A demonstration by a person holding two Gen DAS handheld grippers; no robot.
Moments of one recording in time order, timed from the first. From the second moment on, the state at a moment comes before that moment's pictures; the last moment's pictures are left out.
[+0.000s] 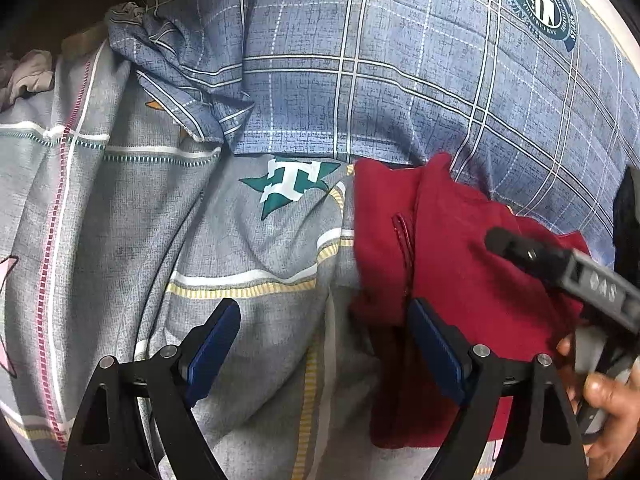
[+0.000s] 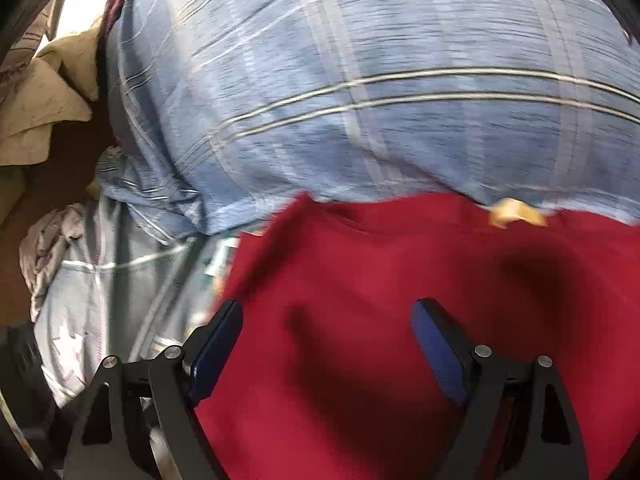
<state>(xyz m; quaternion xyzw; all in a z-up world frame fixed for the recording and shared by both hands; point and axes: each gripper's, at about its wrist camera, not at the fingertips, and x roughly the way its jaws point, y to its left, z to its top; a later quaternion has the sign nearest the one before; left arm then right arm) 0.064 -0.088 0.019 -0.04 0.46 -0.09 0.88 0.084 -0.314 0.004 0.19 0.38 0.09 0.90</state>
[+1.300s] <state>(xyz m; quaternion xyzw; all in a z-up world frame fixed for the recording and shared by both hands) 0.057 -0.096 0.027 0.00 0.44 -0.07 0.90 0.080 -0.289 0.005 0.12 0.36 0.08 0.92</state>
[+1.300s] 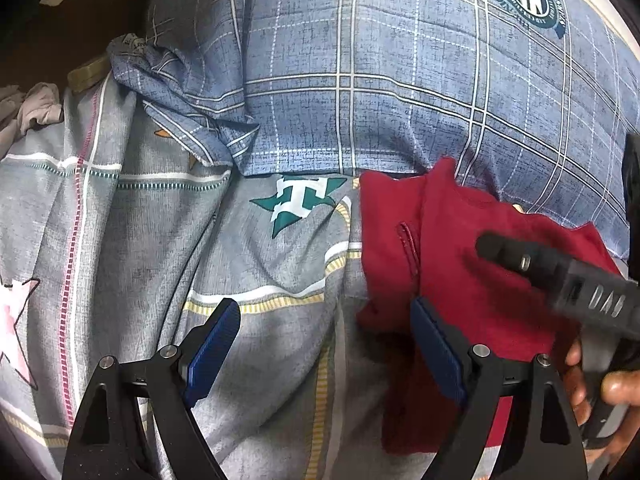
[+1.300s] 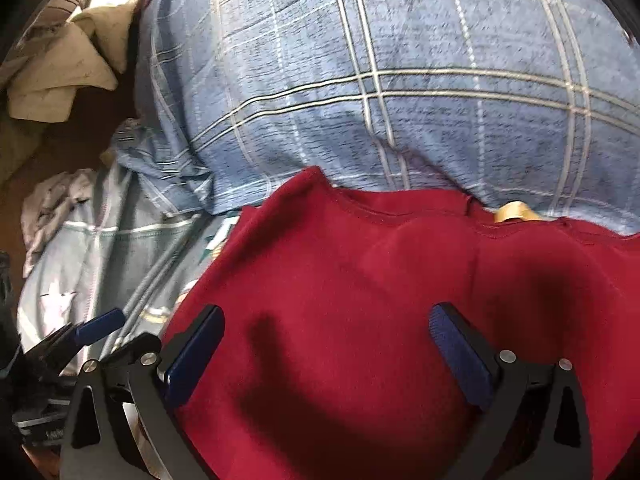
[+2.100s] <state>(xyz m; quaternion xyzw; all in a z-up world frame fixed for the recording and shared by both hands) 0.063 -0.080 0.032 -0.09 0.44 -0.15 0.88 0.157 -0.221 0.016 0.04 0.44 0.06 0.89</state>
